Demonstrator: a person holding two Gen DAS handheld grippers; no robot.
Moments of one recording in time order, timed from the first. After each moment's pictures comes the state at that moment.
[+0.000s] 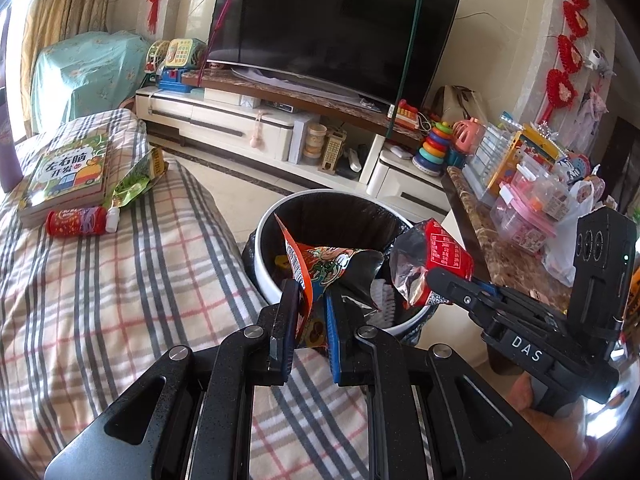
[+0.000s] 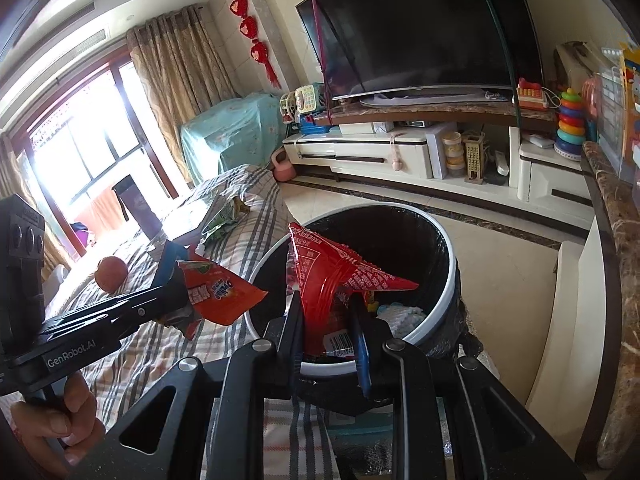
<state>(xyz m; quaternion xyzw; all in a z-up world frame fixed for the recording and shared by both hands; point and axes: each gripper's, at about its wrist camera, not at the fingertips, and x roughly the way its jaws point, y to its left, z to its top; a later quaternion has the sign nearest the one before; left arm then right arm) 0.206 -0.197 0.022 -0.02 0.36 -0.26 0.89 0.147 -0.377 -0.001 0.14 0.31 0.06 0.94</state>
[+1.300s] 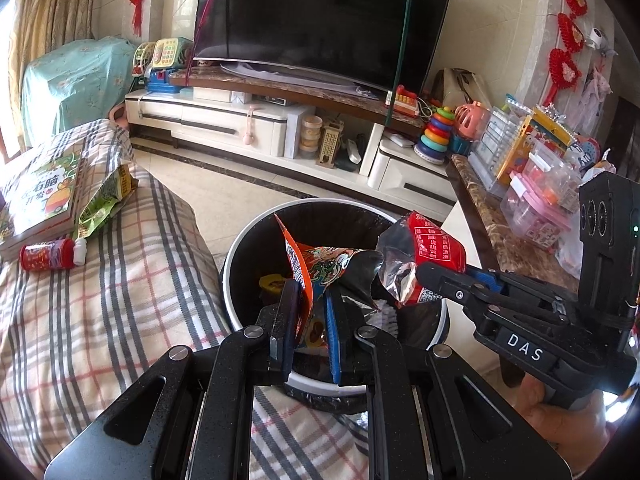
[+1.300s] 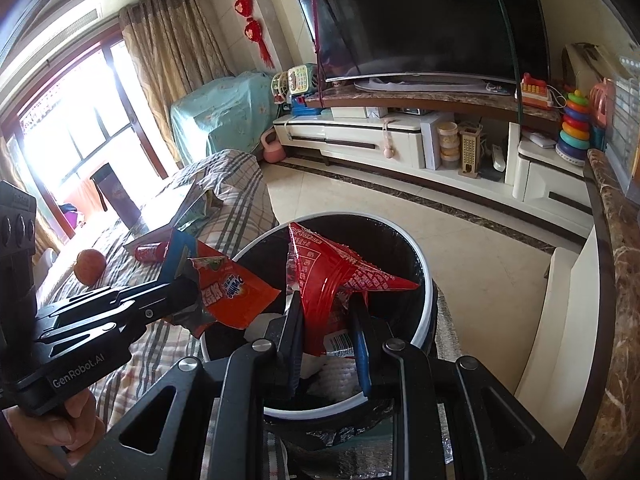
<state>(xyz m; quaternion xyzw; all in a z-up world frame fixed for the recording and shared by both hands) 0.241 -0.244 0.016 0.01 0.38 -0.26 0.89 0.188 -0.395 -0.002 0.11 0.35 0.05 0.93</state>
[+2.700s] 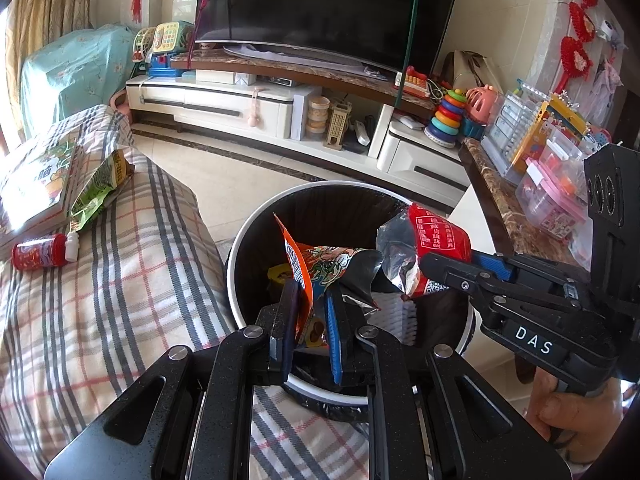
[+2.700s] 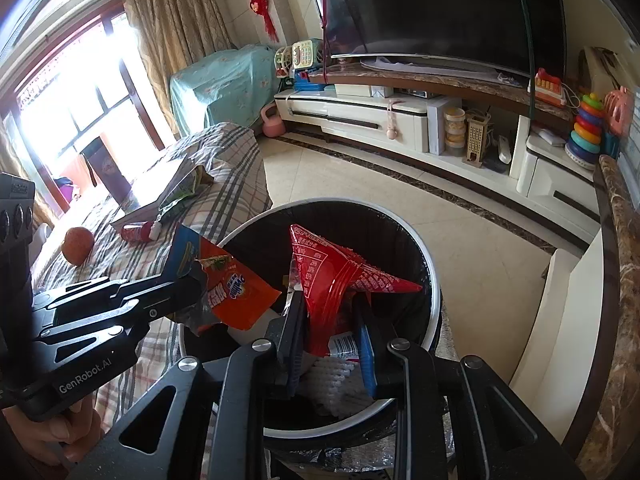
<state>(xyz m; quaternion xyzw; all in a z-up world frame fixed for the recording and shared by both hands) 0.261 -0.251 -0.002 0.03 0.41 -0.25 0.88 0.217 -0.395 -0.010 0.08 0.40 0.06 0.91</state>
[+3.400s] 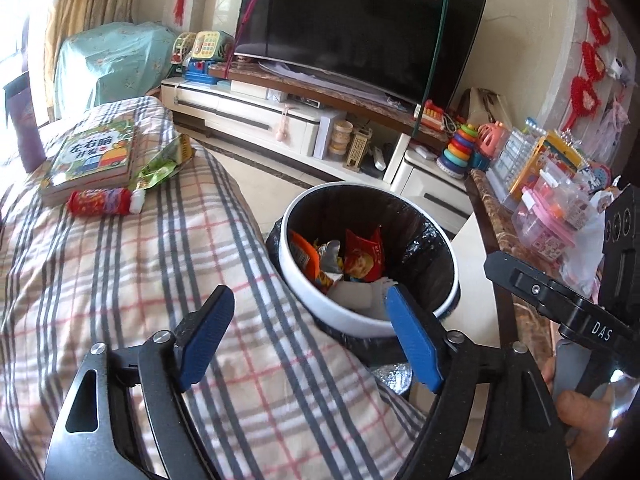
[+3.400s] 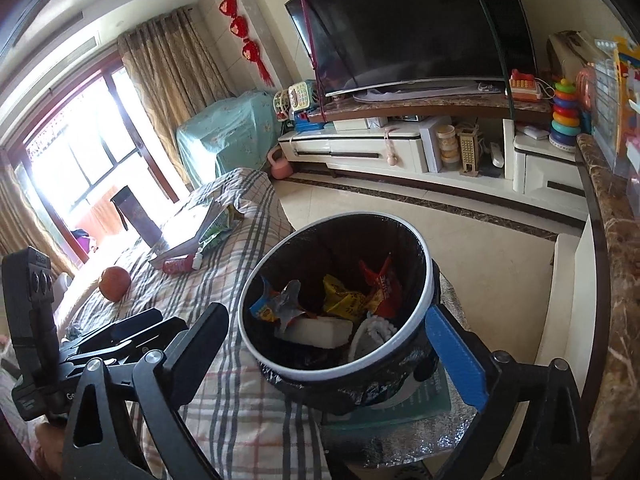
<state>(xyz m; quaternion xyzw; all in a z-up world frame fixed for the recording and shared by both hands) 0.193 -0.184 0.017 -0.03 0.37 -0.21 0.90 0.143 -0.393 0.017 0.16 0.32 0.05 0.93</state>
